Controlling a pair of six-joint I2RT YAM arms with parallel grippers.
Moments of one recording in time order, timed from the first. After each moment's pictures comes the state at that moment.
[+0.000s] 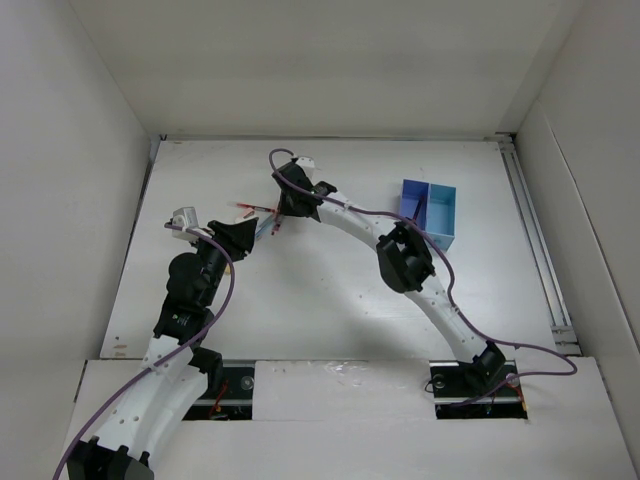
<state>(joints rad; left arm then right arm) -0.29 0.57 0.38 0.20 -0.04 -0.71 0.79 2.63 2.39 -0.54 0.31 0.72</state>
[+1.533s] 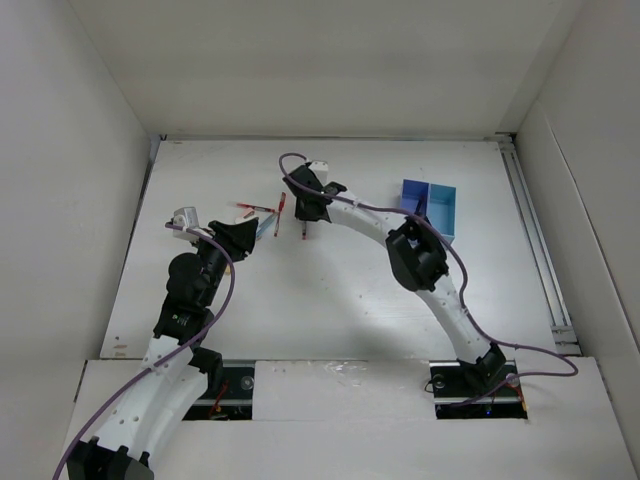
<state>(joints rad) -0.29 0.57 0.38 0.20 -0.02 -0.71 0.76 2.49 2.16 -0.56 0.37 0.70</state>
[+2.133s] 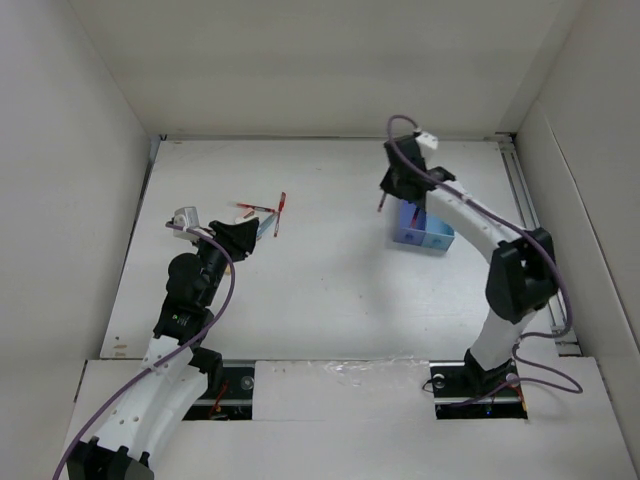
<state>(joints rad) -0.29 0.56 0.38 0.21 -0.01 -0.71 0.49 1.80 1.49 -0.45 0.39 0.75</state>
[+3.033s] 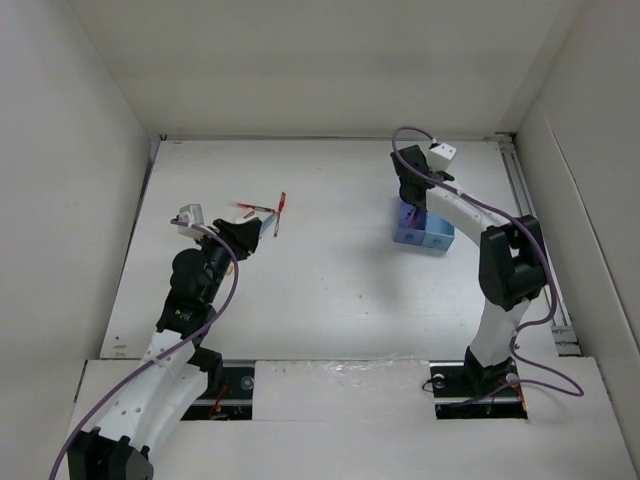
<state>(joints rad) -0.29 0.62 0.38 0.23 0.00 -0.71 0.37 1.86 1.43 -0.46 0.70 0.73</state>
